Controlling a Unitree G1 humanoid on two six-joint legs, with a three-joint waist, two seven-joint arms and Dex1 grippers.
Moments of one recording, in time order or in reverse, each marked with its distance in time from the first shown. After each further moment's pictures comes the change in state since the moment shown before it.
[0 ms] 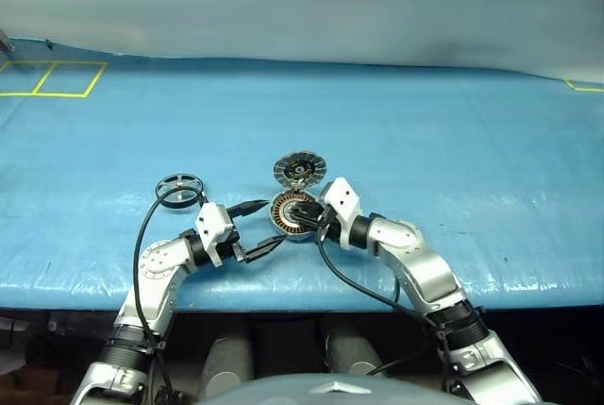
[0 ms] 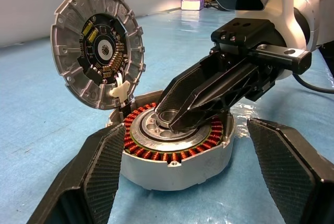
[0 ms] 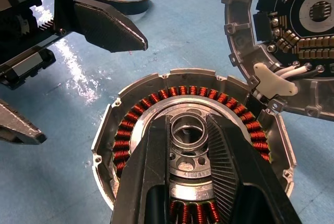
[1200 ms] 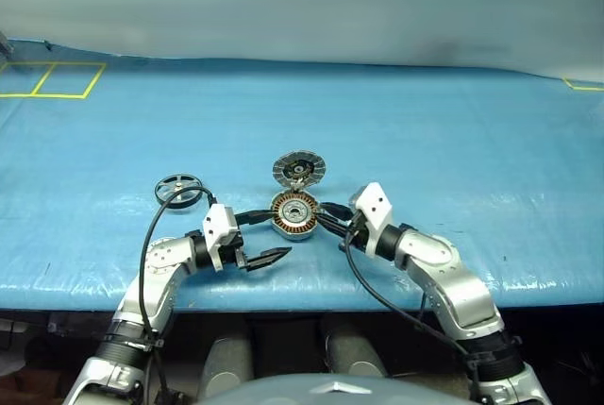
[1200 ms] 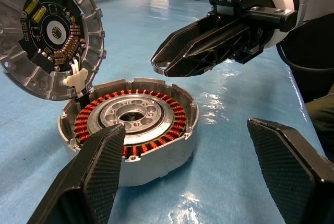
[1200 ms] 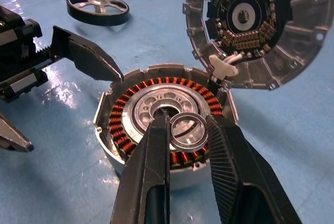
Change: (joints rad) left arm -0.019 0.031 -0.037 -0.016 -0.020 0.102 -0.088; right arm 0.117 -0.060 -0.090 -0.197 0.050 0.046 -0.027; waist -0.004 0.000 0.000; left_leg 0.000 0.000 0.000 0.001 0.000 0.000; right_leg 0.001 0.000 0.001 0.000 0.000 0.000
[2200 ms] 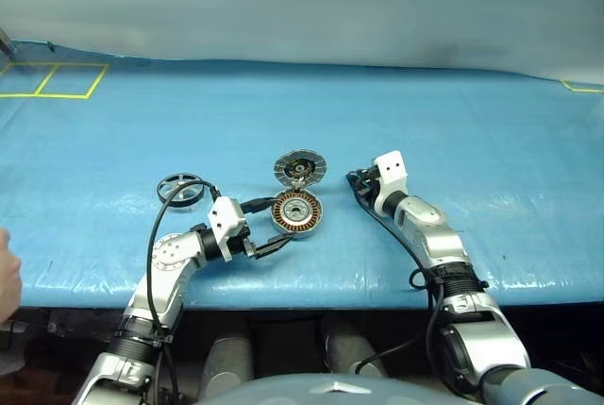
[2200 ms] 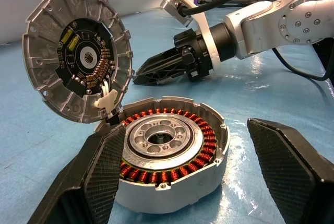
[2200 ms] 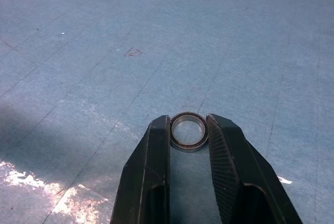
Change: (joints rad) left arm -0.023 -0.040 -0.003 -0.005 0.048 -0.025 0.117; right arm -0.327 0.090 -0.214 0.771 -0.093 -0.252 -0.195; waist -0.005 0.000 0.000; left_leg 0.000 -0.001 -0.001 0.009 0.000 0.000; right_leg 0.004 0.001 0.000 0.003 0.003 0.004
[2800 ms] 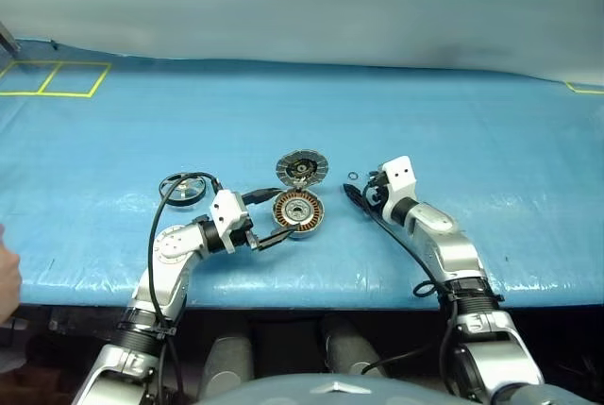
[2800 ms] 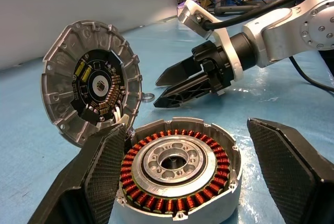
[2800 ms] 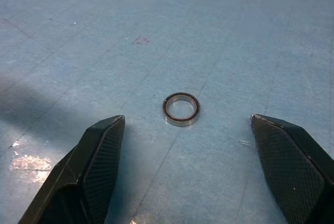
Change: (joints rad) left arm -0.029 -0.015 0.000 0.000 0.001 -0.024 0.008; right arm 0.064 -0.040 0.003 -0.106 0.033 0.054 0.019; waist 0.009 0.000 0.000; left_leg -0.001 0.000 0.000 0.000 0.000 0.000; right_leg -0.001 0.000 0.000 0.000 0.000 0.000
